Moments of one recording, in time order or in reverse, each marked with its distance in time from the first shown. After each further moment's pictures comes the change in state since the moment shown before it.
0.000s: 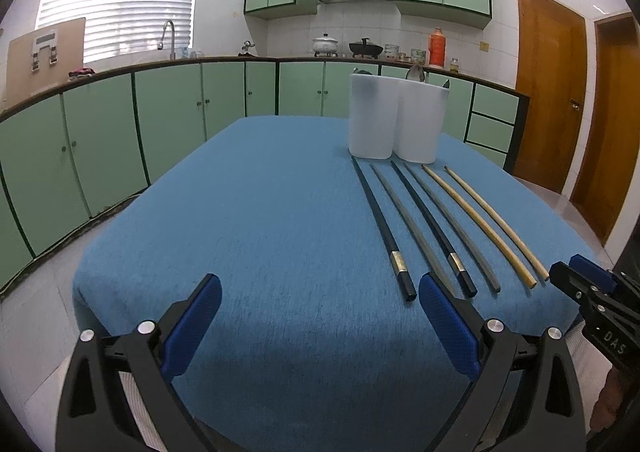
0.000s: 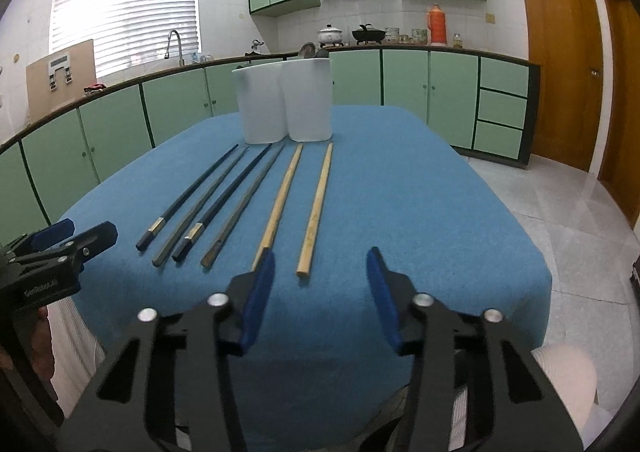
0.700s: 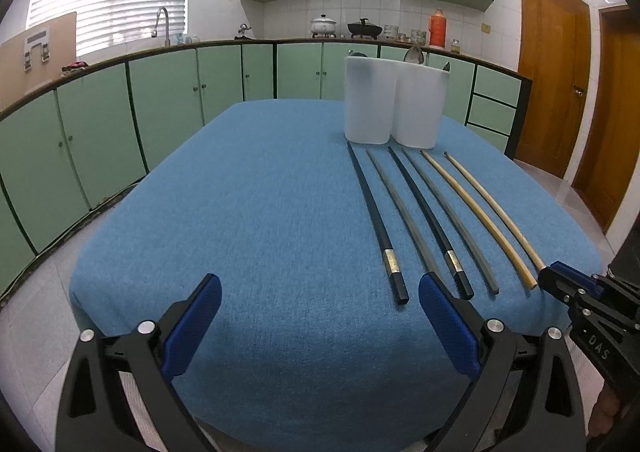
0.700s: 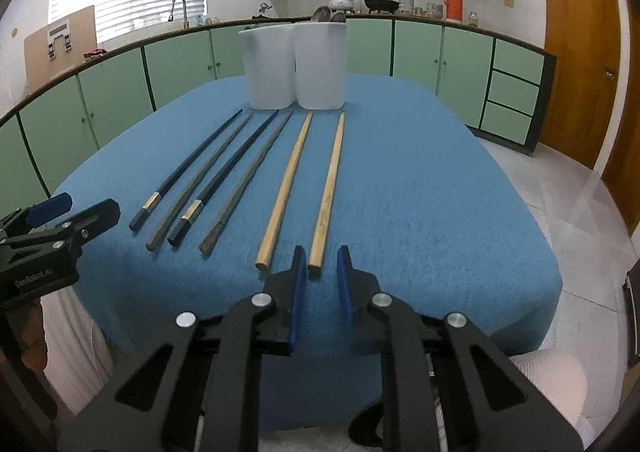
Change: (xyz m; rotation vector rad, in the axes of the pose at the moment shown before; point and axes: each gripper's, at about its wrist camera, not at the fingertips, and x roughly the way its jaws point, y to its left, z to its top) left arm 0.013 -0.007 0.011 0.014 0.081 0.005; right arm 0.021 0.005 0.012 -0.047 0.151 0.001
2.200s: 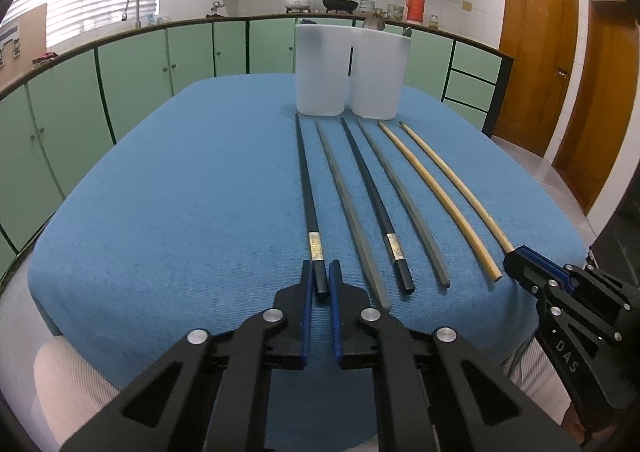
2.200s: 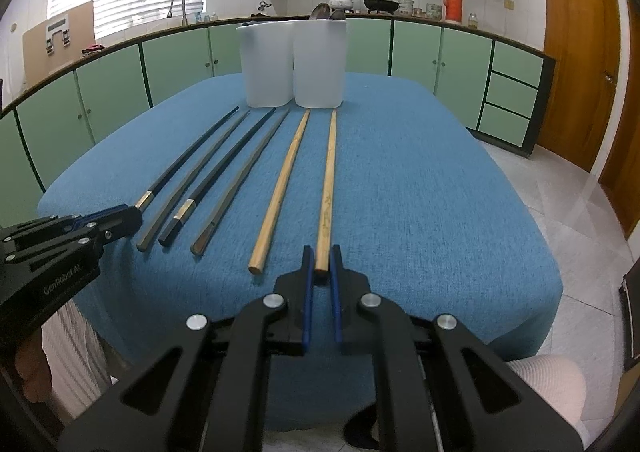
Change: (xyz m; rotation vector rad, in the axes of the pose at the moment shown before) left arm 0.016 -0.040 -0.001 0.026 0.098 -0.084; right arm 0.006 -0.001 -0.001 -0.004 -0.006 -0.015
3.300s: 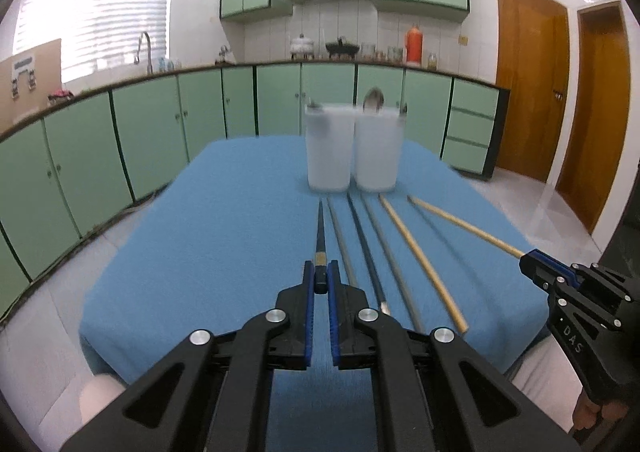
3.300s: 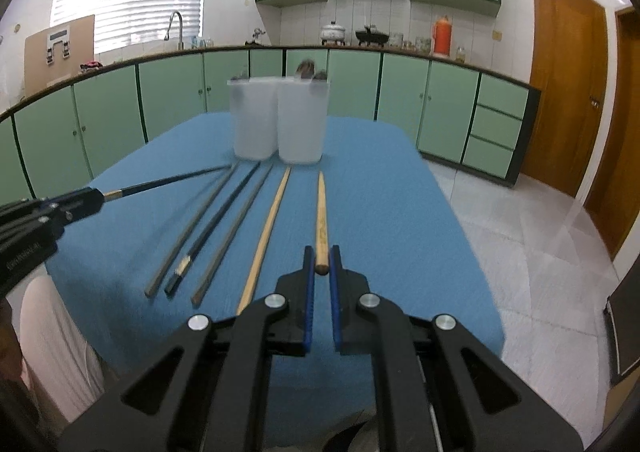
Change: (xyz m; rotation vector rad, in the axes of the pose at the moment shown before) left arm -0.065 0.002 0.037 0.024 -0.183 0.034; right arm -0.048 -0.011 0.036 -0.033 -0.129 -0.053
